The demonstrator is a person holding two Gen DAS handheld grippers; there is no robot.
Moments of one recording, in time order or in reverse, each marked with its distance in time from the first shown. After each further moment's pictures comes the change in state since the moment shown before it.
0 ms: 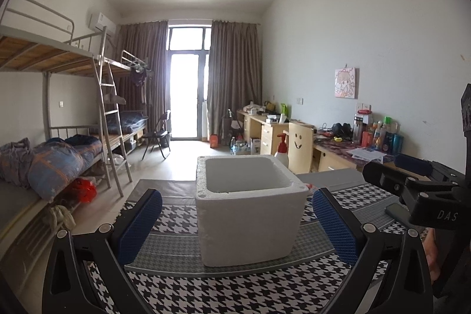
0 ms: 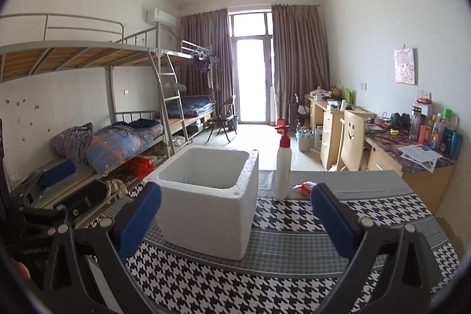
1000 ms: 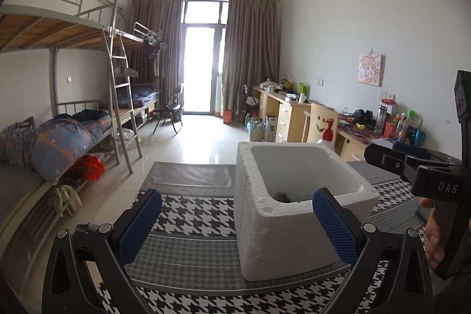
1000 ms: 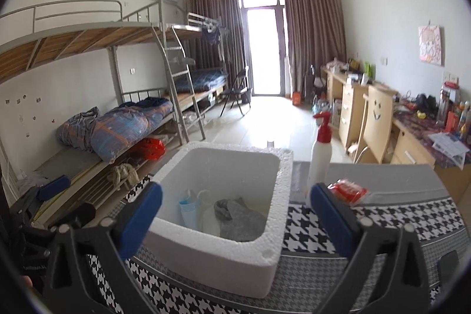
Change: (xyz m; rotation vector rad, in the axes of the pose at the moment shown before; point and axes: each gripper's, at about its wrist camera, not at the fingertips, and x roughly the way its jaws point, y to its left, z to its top) left arm 0.066 0.058 0.006 -0.056 0.127 0.051; right arm 0.099 0.019 0.025 0.001 0.148 0.074
